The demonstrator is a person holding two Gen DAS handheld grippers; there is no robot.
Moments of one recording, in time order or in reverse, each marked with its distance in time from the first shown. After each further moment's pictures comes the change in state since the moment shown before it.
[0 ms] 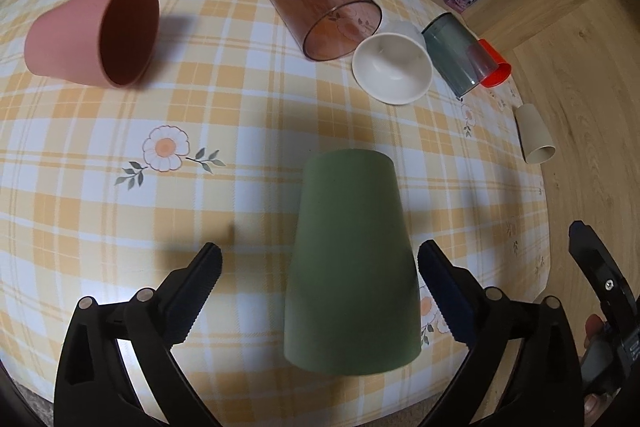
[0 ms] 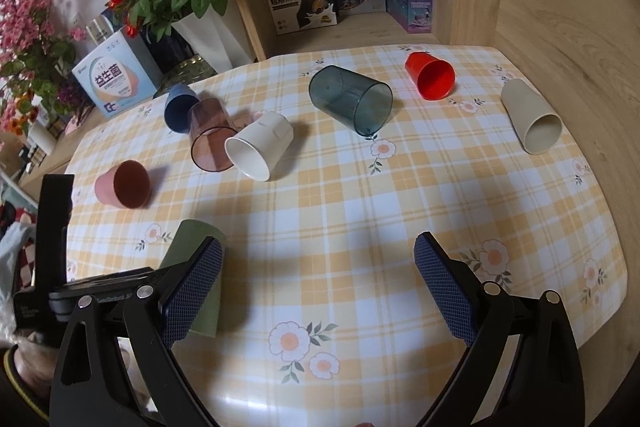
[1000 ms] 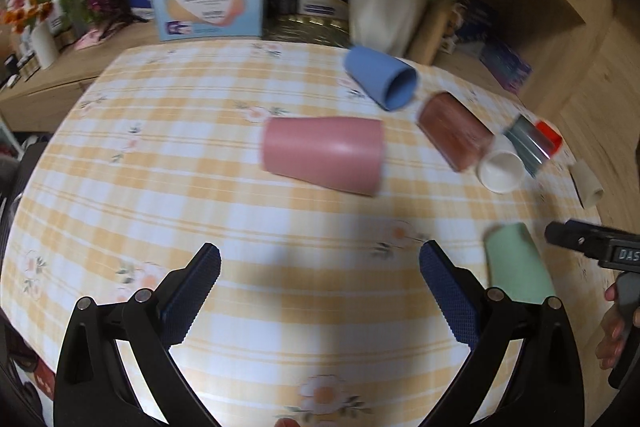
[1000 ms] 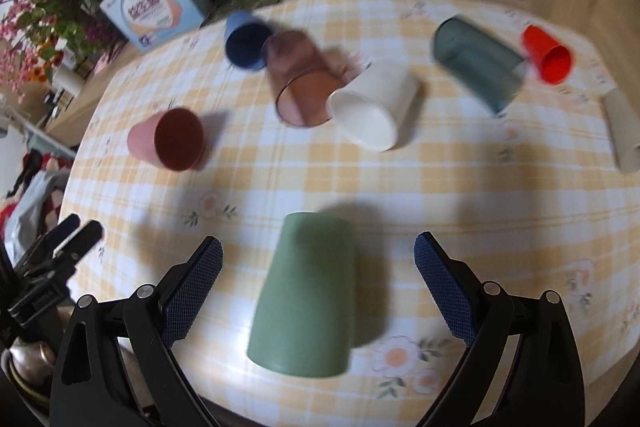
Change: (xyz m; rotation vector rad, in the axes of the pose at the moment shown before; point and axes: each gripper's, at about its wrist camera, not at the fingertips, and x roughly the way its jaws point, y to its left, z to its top) left arm -0.121 0.110 -0.012 0.036 -0.367 0.274; right arm 0.074 0.090 0.022 -0.098 0.284 0.144
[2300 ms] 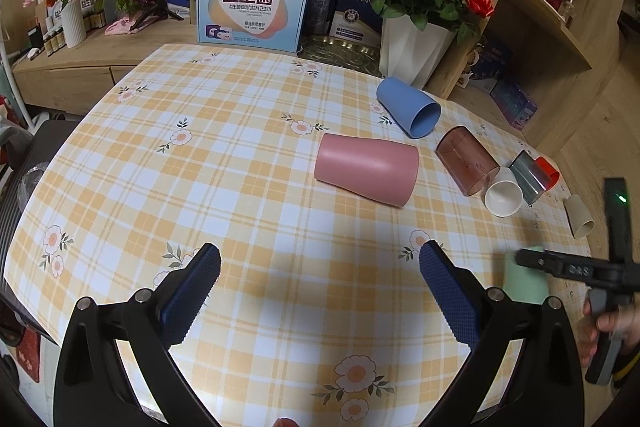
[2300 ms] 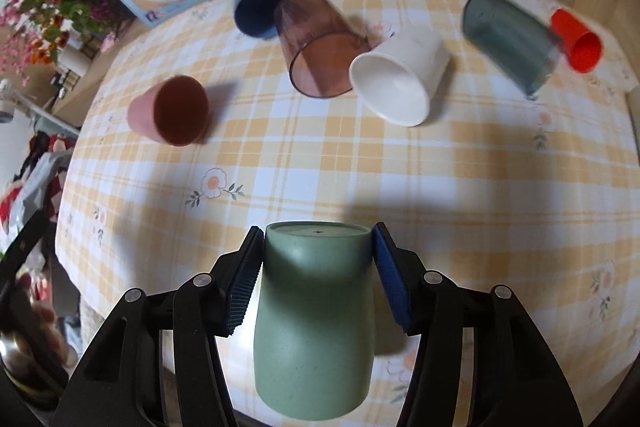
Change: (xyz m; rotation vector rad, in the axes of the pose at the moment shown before) left arm -0.041 0.041 -0.010 -0.093 -0.062 -0.009; right arm 0.012 0.003 -0.014 -0.025 0.016 0.030
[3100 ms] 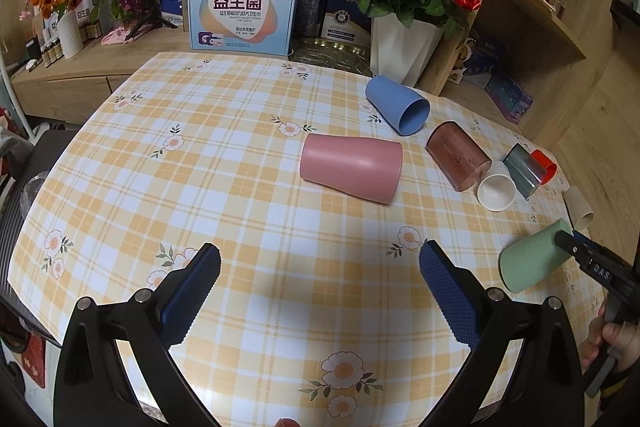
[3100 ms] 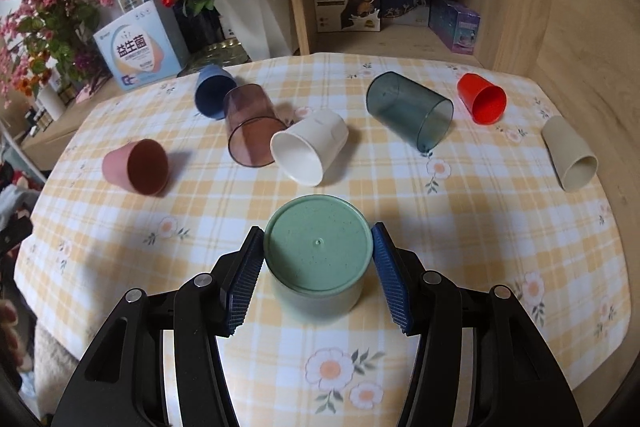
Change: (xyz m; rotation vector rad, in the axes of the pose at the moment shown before) left arm -0.004 -0.018 -0.003 0.031 -0.008 0.010; right arm -0.052 -0.026 -0.023 -0.021 -0.309 -0.201
